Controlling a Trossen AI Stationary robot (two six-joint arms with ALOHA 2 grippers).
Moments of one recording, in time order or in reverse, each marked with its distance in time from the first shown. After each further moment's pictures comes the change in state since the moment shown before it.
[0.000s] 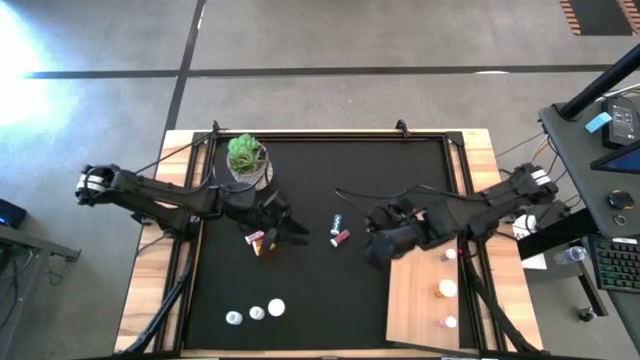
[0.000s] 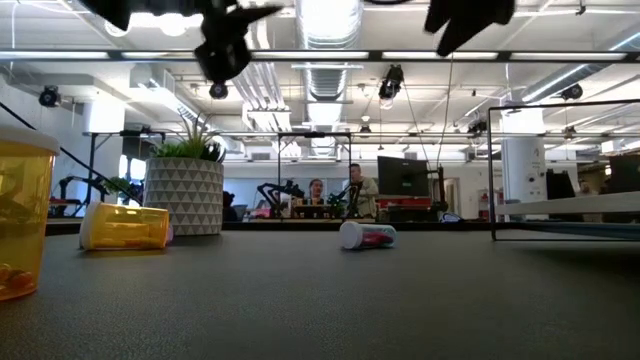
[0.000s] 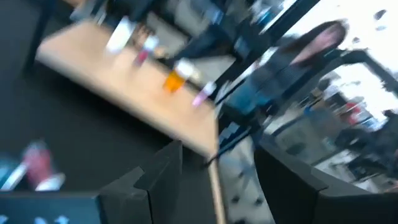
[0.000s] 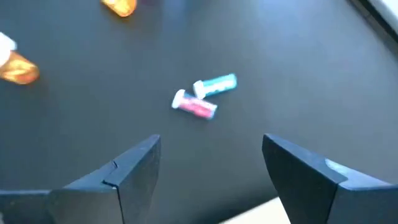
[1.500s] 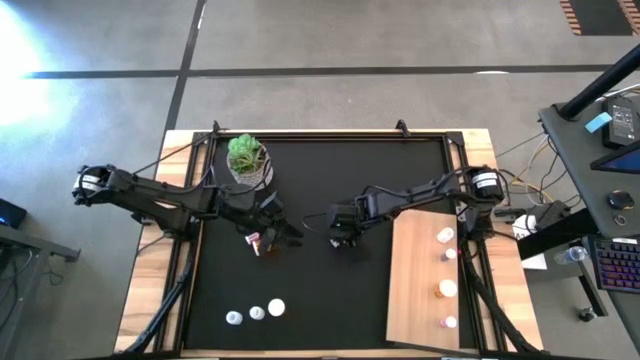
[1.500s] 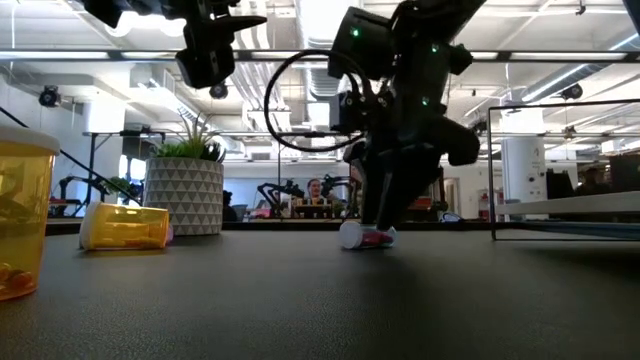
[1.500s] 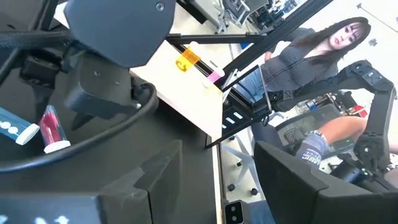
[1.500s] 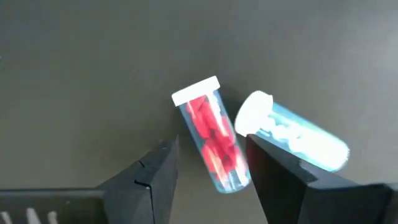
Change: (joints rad) left arm -0.008 -0.038 -0.002 -0.105 -0.011 -0.076; right arm -0.342 0.369 -0.213 0.535 -0.492 -1.014
